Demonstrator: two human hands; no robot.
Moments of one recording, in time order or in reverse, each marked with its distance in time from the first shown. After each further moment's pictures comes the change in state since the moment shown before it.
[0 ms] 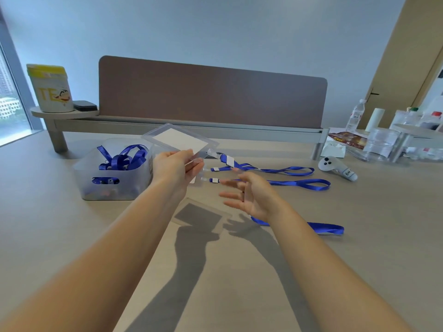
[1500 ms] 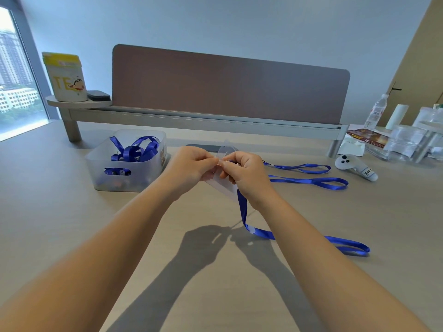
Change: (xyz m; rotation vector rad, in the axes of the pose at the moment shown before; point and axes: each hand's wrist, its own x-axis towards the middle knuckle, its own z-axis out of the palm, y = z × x) left_hand 0.001 -0.004 -0.016 0.839 -0.310 0.391; right_hand 0.008 -0.001 0.040 -0.576 0.044 -0.562
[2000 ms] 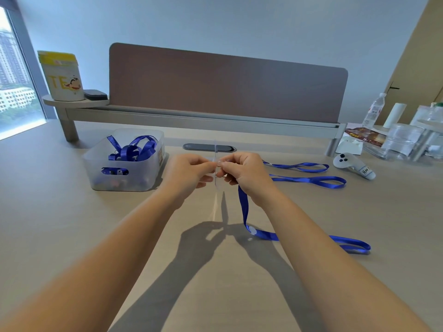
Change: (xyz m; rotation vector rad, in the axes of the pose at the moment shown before) left_hand 0.001 -0.015 0.011 -0.099 0.097 -0.113; right_hand 0.003 0.000 -0.007 -0.026 -0.081 0.096
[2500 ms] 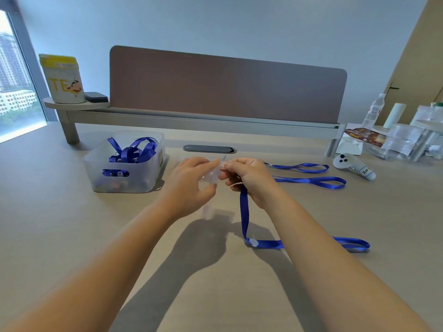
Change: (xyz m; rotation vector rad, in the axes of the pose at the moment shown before) left_hand -0.009 -0.019 -0.006 0.654 -0.016 0.514; right_hand -0.001 0.002 -0.006 0.213 -0.017 0.209
